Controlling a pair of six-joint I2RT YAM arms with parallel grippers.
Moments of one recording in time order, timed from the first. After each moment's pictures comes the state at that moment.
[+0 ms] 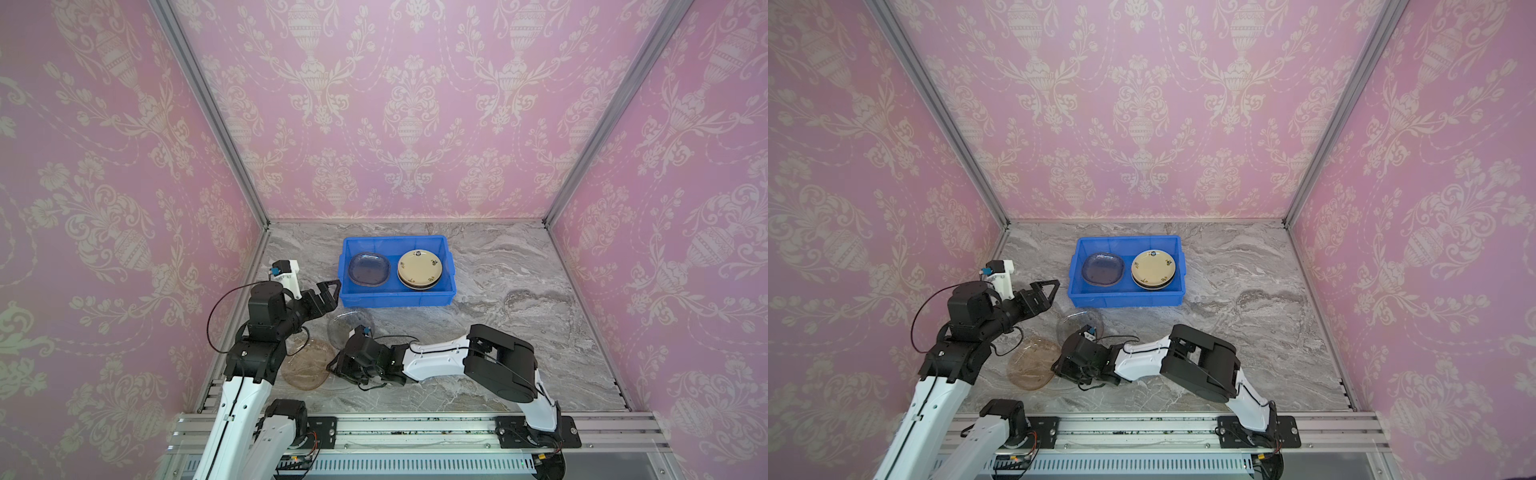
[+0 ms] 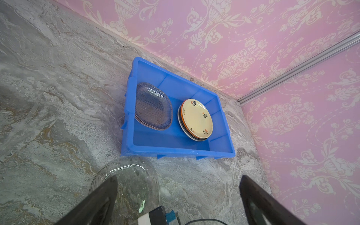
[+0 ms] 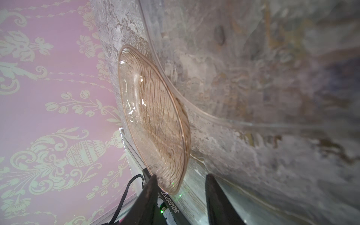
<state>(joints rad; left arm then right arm) -0.07 0.71 0.77 -0.49 0.33 -0.56 1.23 2.12 1.26 0.21 -0.12 1.48</state>
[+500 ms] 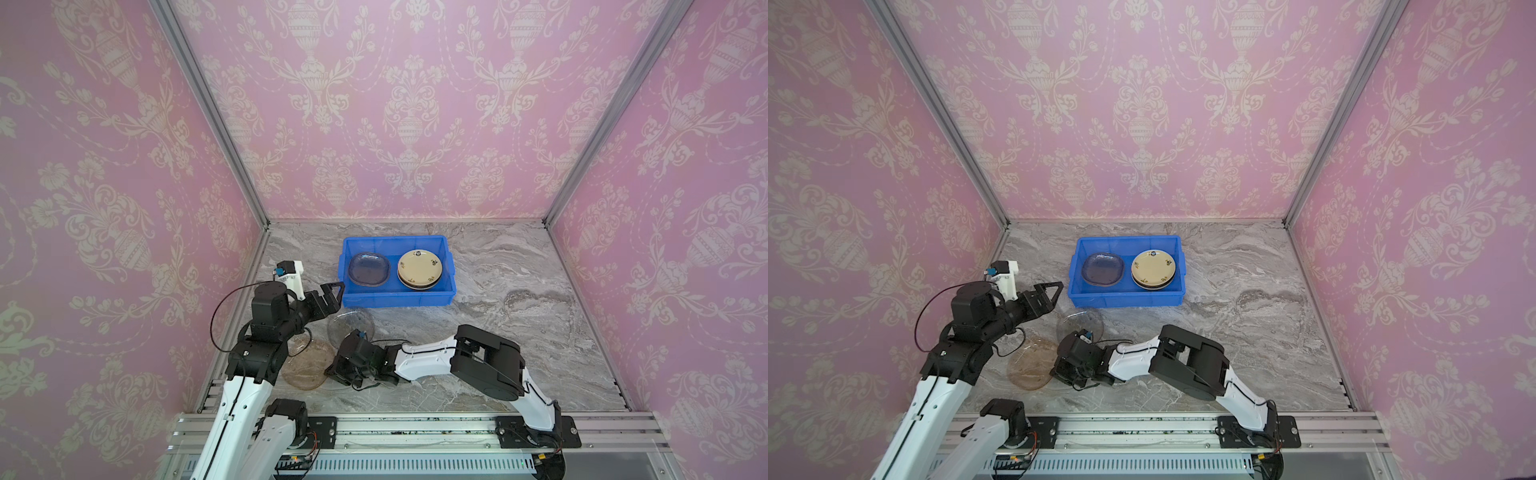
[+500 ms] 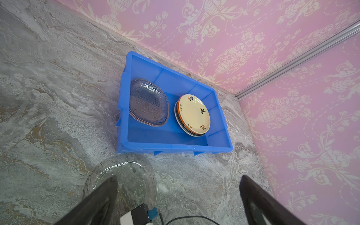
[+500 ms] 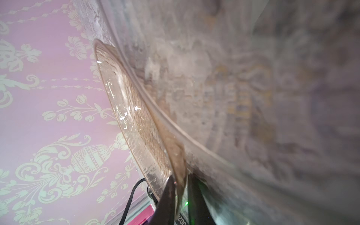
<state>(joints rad) -0.10 0.71 0.76 -0.49 0.33 -0.56 1.23 2.20 1.31 0.23 -0.17 1.57</state>
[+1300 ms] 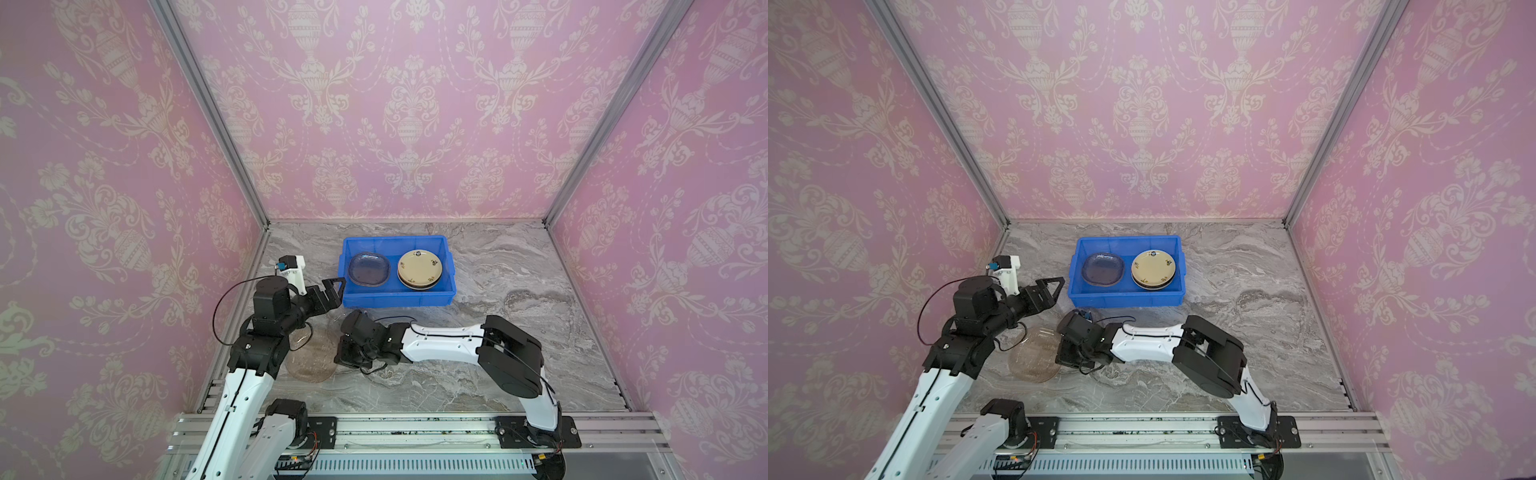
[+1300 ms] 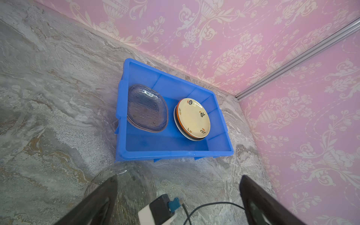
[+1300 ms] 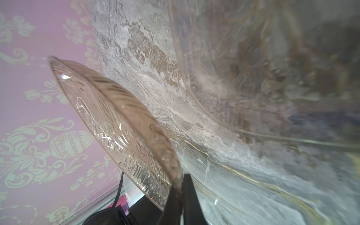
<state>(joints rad) -0.10 0.77 0.80 -0.43 0.32 -0.54 1.13 2.01 1.42 -0.22 -0.20 1.24</state>
